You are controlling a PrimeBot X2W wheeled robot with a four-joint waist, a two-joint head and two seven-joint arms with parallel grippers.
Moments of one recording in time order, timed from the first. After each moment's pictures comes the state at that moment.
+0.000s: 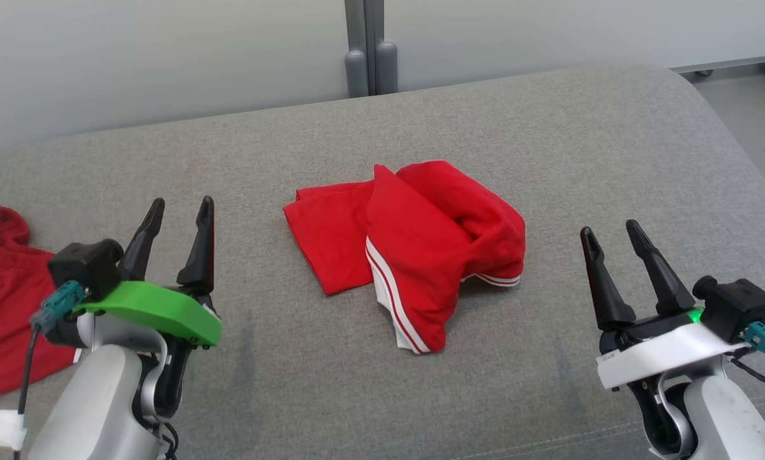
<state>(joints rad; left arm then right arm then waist) -0.36 0.22 -0.38 0.30 -0.68 0.03 -0.22 -0.01 -0.13 0.17 0.05 0.33 0.11 -0.25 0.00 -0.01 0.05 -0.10</state>
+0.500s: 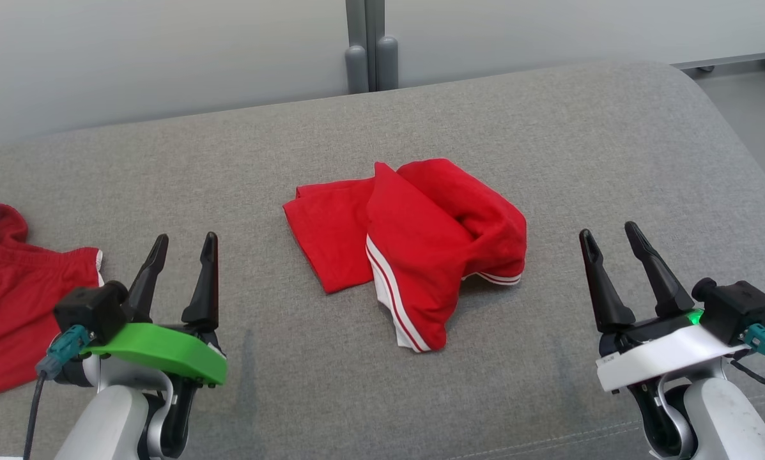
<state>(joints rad) -0.21 0.23 -0.36 0.20 -0.66 0.06 -0.24 -0.01 -0.13 0.17 0.04 0.33 0.11 -0.25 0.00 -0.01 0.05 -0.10</state>
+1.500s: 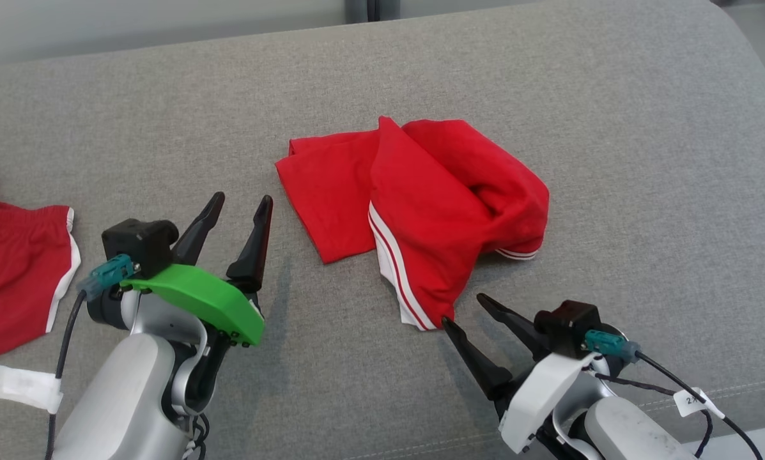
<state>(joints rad) -0.34 0.21 -0.45 0.15 -0.67 0.05 -0.05 -0.09 -0.16 0.56 0.18 0.37 0.12 -0.07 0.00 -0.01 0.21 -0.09</state>
